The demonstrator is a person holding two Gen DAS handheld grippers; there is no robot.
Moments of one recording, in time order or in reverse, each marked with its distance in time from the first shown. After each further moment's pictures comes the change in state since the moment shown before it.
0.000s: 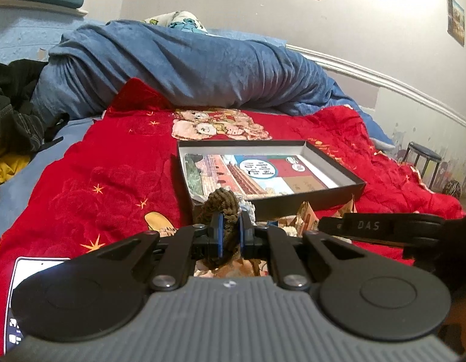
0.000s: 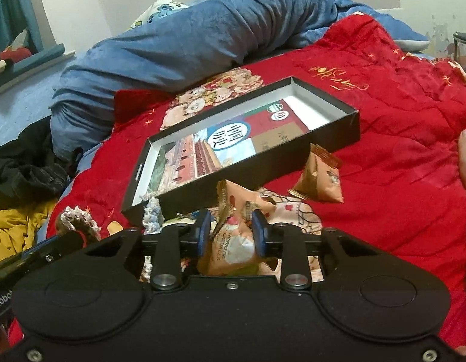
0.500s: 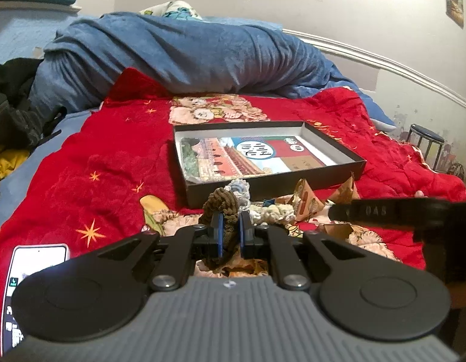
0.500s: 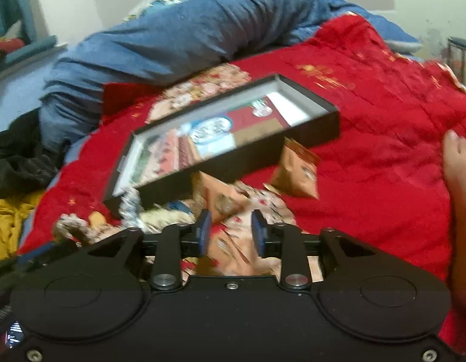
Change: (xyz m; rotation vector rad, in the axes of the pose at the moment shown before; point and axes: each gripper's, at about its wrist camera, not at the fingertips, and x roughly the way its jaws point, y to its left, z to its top) left arm 0.003 -0.012 -0.012 0.033 0.049 0.019; right arm -0.003 -0.014 -0.006 -0.013 0.014 -0.060
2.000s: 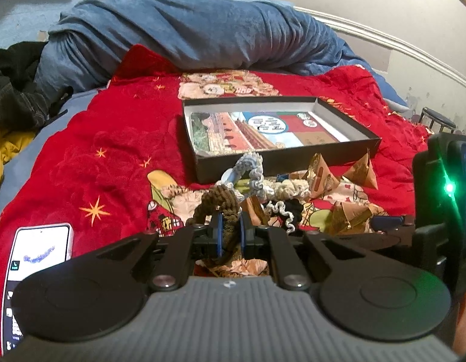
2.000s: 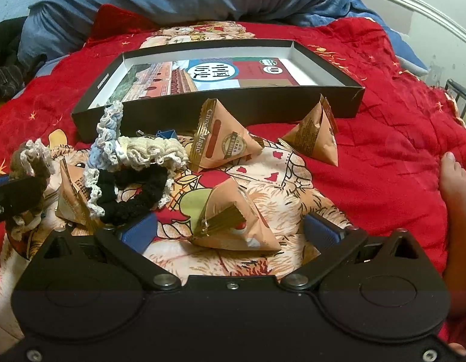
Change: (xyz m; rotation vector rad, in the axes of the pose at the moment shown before) left arm 0.014 0.000 -0.008 -0.004 0.100 0.045; right arm 0.045 0.051 -0.037 -0.276 0.124 -0.199
